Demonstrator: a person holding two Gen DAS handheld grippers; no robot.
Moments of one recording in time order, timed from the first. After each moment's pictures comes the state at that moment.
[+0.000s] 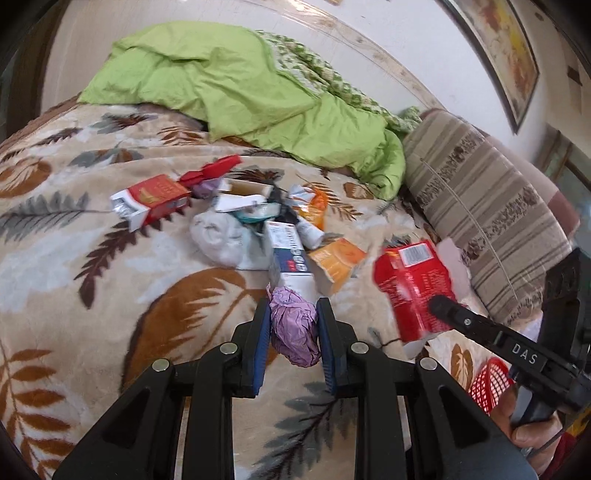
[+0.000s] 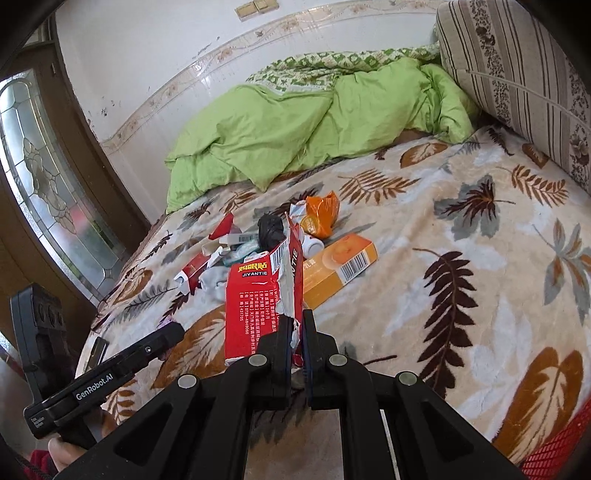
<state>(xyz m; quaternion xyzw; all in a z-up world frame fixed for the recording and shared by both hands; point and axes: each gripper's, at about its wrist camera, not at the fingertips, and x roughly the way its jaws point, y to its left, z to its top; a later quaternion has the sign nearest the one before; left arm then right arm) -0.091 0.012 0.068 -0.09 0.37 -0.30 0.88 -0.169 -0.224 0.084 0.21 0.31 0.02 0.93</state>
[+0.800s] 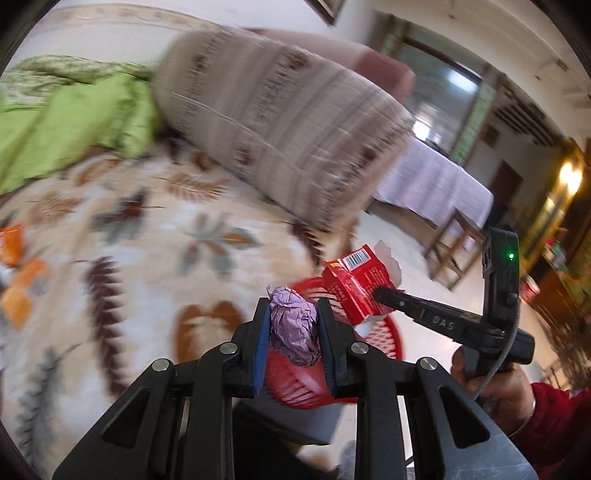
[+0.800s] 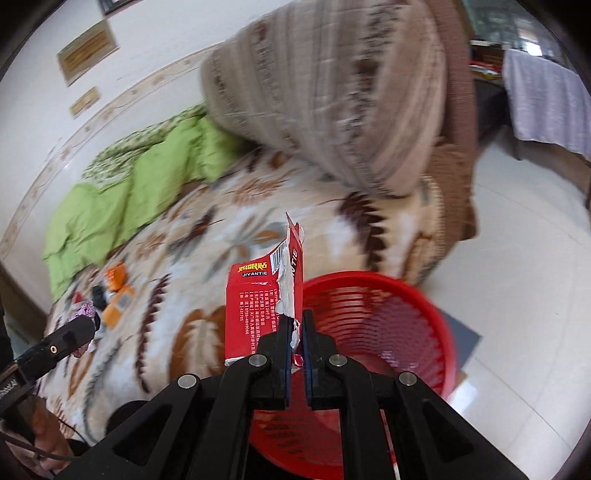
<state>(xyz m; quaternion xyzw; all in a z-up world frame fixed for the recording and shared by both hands) -0.268 -0.249 0.127 0.07 0.36 -0.61 0.71 -0.445 -0.430 0.101 0.29 0.28 -0.29 0.87</state>
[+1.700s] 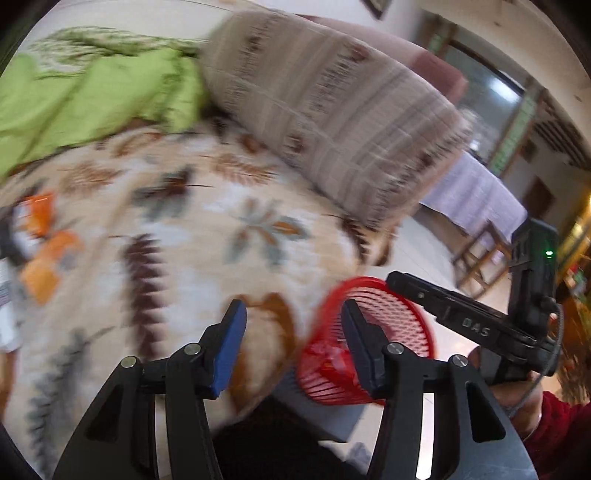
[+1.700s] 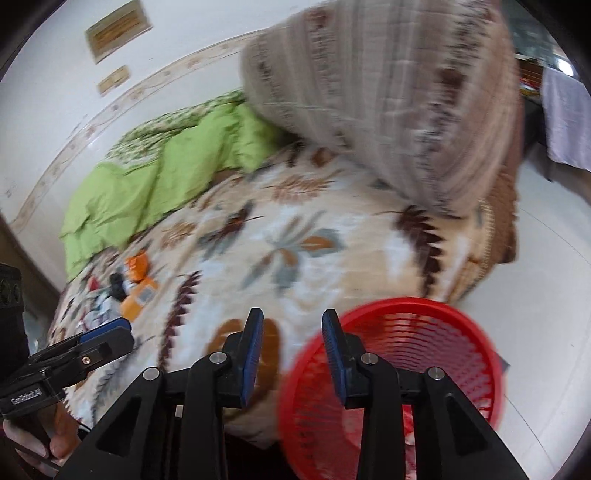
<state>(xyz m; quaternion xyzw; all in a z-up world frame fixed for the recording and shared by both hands) -0.214 -0.218 0.119 0.05 0.40 -0.52 0.76 -0.369 -0.408 0.114 0.26 0.30 -0.21 0.90</state>
